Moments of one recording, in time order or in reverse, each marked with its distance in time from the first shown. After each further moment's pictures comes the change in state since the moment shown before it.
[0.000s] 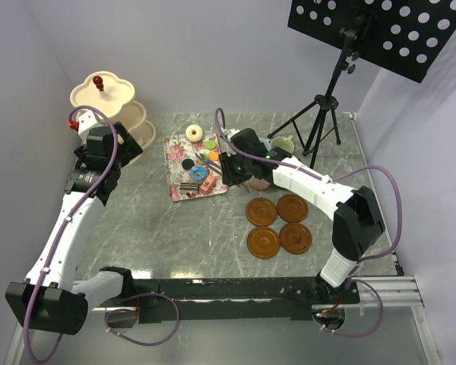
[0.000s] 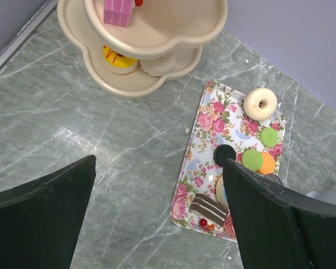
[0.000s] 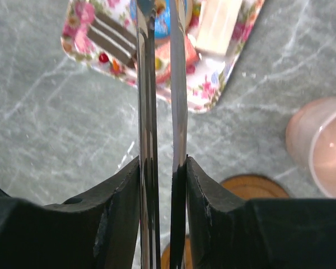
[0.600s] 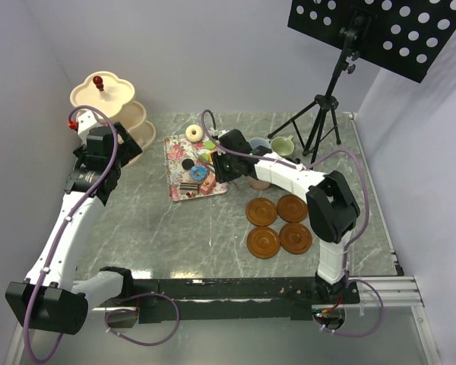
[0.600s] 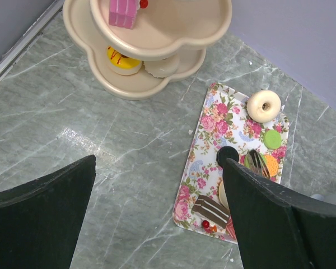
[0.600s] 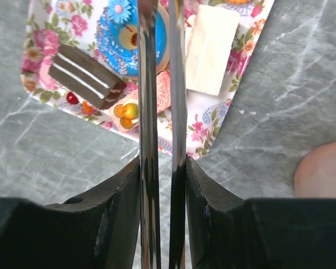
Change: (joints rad) left arm 0.000 0.002 0.004 -0.006 -0.013 0.001; right arm 0.000 0.224 0.086 0.092 0.040 0.020
